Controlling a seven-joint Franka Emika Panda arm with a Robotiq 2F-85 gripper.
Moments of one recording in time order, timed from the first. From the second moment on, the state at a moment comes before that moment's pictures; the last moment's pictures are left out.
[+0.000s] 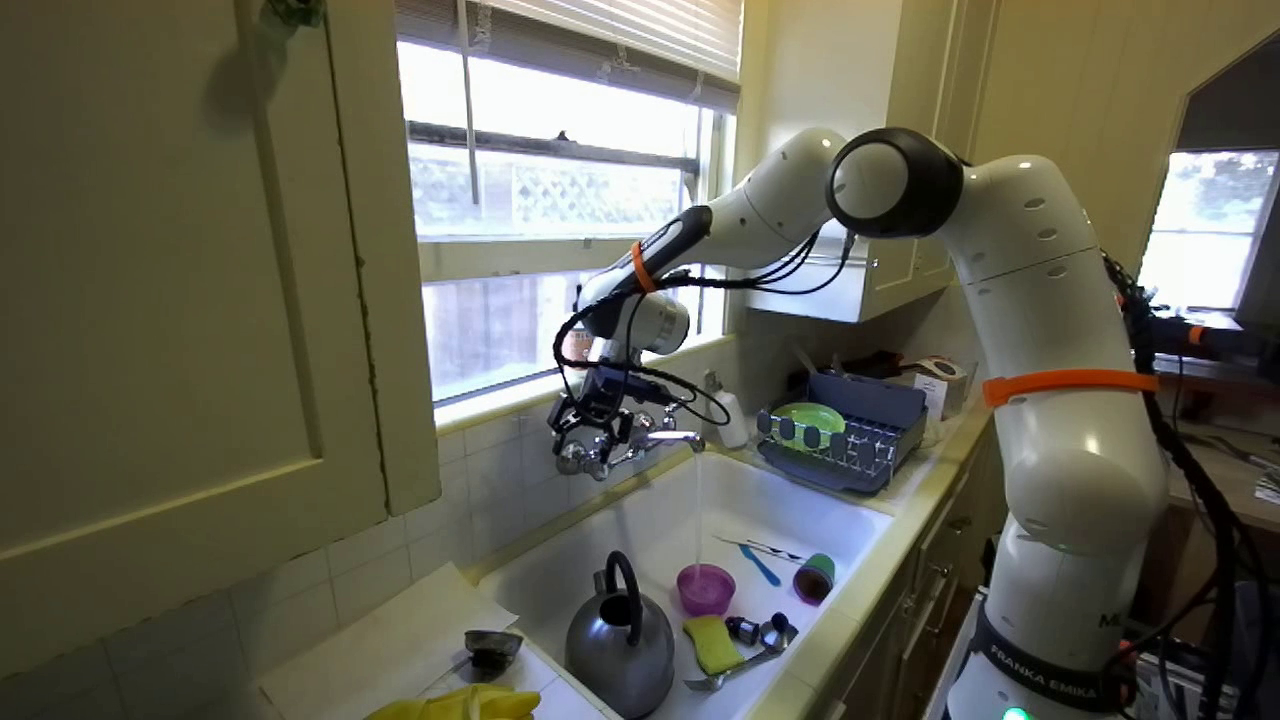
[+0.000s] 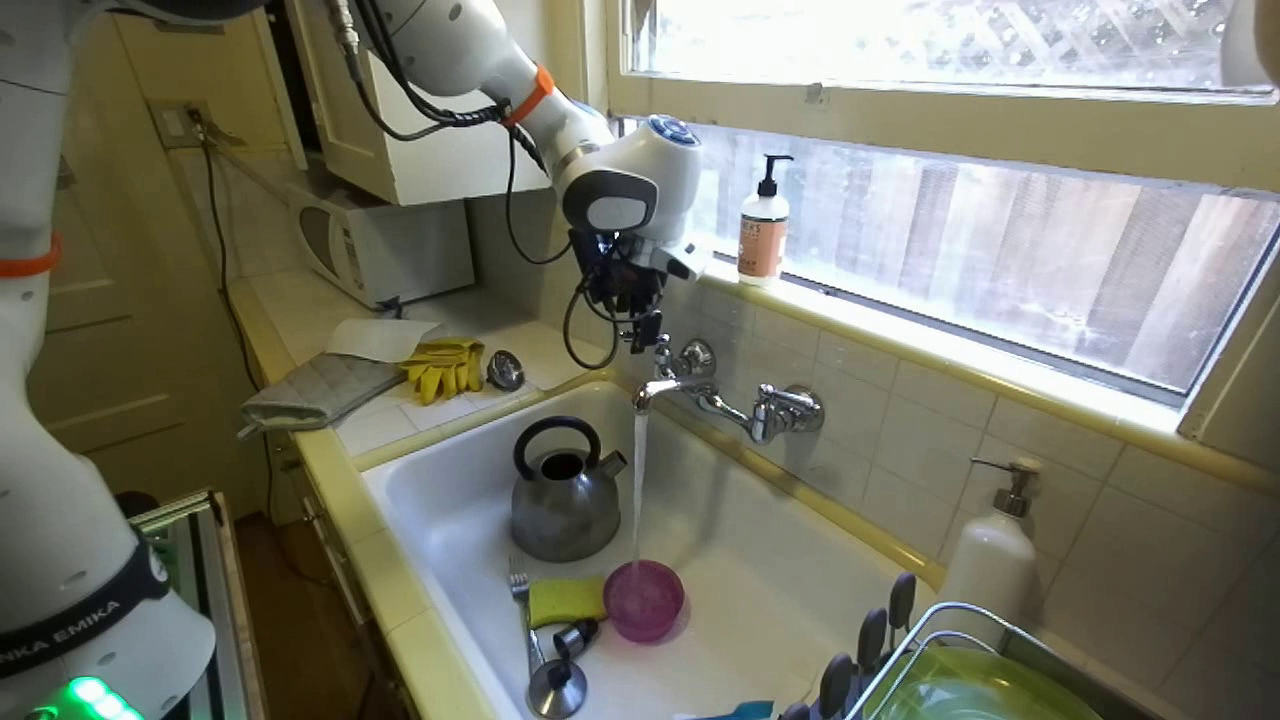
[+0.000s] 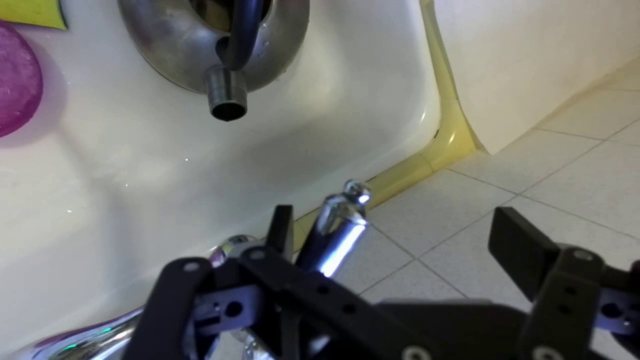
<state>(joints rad) -0.05 0.42 0.07 -1.88 0.48 2.36 0.01</state>
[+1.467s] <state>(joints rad) -0.08 0.02 -0.04 -2.06 0.17 2.12 -0.33</state>
